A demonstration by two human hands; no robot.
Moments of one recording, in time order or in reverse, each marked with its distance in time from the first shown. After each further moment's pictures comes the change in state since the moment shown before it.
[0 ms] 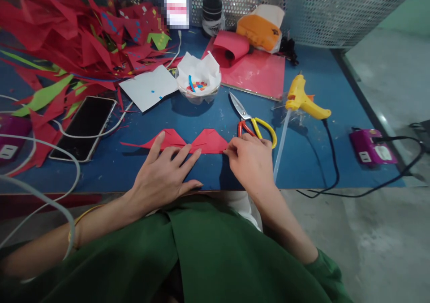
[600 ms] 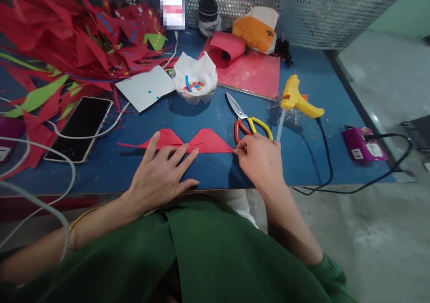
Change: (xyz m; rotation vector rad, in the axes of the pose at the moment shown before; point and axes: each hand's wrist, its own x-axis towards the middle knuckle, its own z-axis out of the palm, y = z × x) left_hand -0.001 0.001 -0.002 -0.006 -0.051 -0.035; right_hand 0.001 0.019 -0.013 -0.055 -0.081 0.170
